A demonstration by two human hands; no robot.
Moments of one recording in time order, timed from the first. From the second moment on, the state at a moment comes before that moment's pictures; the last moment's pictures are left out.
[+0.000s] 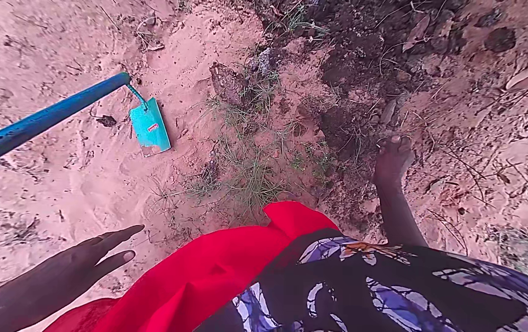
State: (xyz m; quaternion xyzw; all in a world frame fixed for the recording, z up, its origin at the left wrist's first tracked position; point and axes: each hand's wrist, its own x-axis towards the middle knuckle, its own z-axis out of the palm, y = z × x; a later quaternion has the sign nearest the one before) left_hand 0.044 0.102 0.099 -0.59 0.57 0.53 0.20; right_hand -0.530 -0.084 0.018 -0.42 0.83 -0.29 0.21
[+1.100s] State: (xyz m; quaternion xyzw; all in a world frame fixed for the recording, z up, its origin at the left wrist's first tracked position) left_hand 0.047 0.102 0.096 -0.59 0.60 0.51 0.17; right_hand -0.573 -0.105 -0.014 -0.68 0.71 -0.14 0.14
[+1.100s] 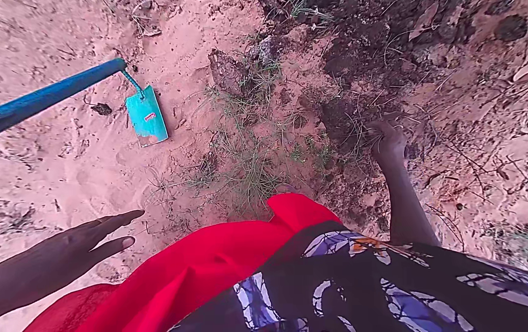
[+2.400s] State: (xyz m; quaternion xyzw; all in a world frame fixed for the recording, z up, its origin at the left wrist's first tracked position) left_hand 0.041 0.100 0.101 -0.60 0.60 0.50 0.18; right_hand -0.532 -0.148 -0.032 -0.51 0.82 -0.12 0.22
